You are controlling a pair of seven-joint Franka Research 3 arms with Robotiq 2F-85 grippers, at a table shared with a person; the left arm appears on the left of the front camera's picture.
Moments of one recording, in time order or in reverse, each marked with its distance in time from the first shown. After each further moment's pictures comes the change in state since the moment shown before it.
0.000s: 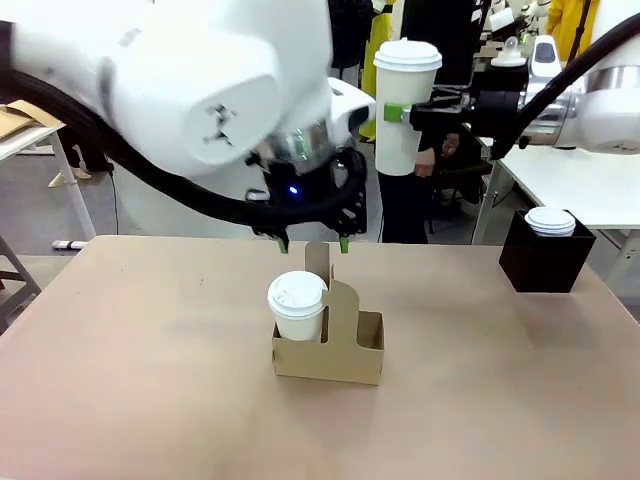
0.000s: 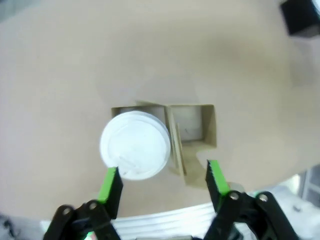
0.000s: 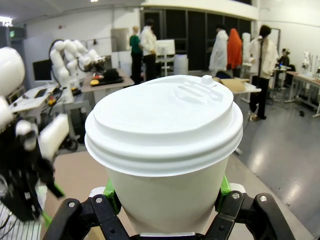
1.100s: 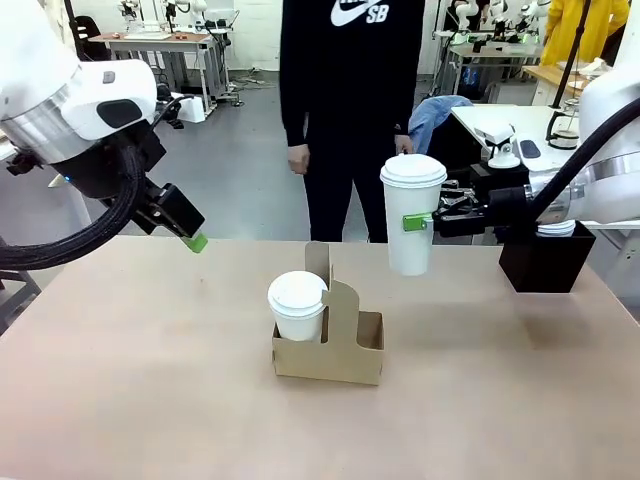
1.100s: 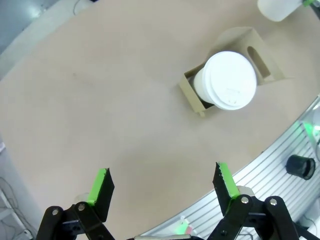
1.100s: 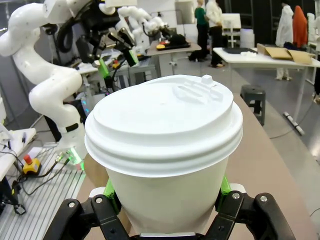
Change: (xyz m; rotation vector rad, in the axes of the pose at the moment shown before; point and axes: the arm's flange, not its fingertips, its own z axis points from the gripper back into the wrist) left arm -0.032 0.187 0.045 -0.123 -0.059 -0.428; right arm -0.114 0.015 0.025 0.326 0.117 -0.063
